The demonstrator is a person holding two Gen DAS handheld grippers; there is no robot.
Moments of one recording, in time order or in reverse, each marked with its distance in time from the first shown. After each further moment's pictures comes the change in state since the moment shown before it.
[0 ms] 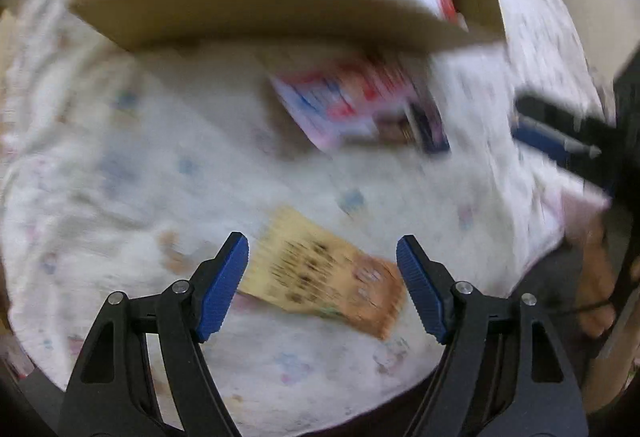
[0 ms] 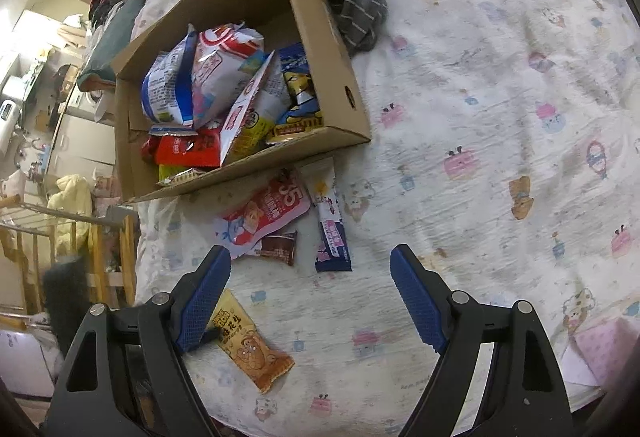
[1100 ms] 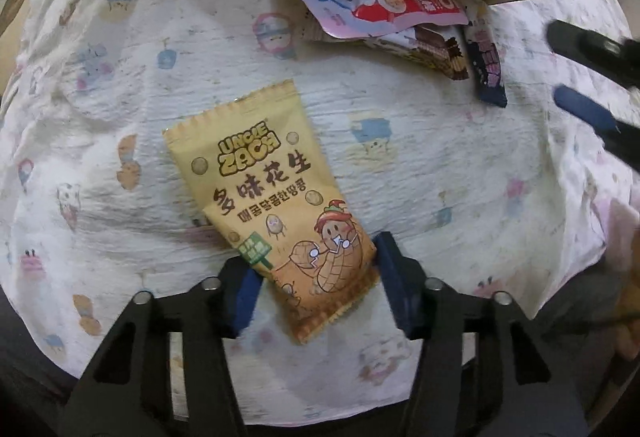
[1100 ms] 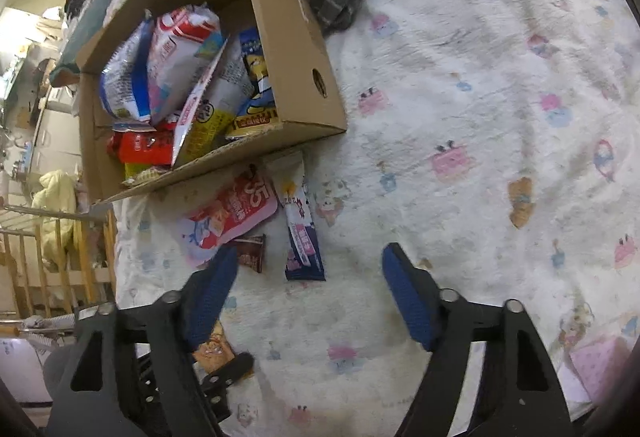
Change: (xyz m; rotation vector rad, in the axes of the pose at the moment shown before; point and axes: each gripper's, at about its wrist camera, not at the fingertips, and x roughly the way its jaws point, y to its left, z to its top) left arm 0.043 -0.012 -0.034 -0.163 0.088 0.130; right arm 0.028 -0.010 0.015 0.006 0.079 -0.080
